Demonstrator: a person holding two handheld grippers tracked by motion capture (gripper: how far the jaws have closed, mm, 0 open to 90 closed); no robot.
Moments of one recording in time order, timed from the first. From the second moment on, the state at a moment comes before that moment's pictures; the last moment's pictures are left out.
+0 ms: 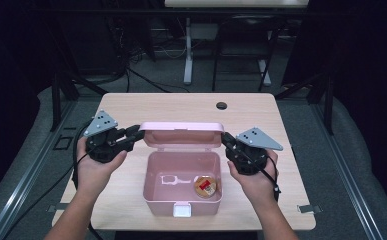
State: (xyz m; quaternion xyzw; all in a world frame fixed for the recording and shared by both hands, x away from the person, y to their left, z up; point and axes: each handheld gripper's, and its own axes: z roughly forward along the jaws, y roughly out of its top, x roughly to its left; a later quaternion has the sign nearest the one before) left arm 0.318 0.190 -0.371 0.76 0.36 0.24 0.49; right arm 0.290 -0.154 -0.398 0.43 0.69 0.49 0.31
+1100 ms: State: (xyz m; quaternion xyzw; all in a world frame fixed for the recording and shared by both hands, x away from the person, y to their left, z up) left arm 0.316 0.190 -0.373 0.76 0.36 0.24 0.49; right arm 0.290 -0.158 -0.395 0.43 0.69 0.50 0.30
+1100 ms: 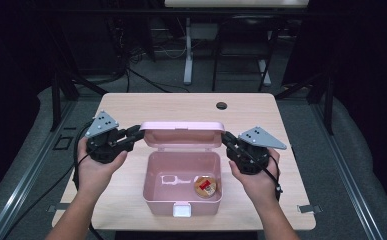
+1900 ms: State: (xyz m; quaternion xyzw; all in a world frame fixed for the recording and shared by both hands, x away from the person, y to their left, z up) left arm 0.312 0.189 -0.373 0.76 0.36 0.24 0.49; right arm 0.284 -0.175 -0.383 0.44 0.69 0.51 0.28
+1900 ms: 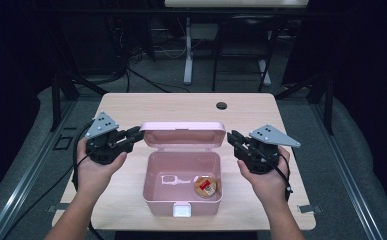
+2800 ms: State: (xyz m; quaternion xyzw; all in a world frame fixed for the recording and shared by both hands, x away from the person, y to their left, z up) left arm 0.294 0.194 -0.381 0.76 0.35 0.24 0.49; right arm 0.291 -0.175 -0.384 0.44 0.67 0.53 0.27
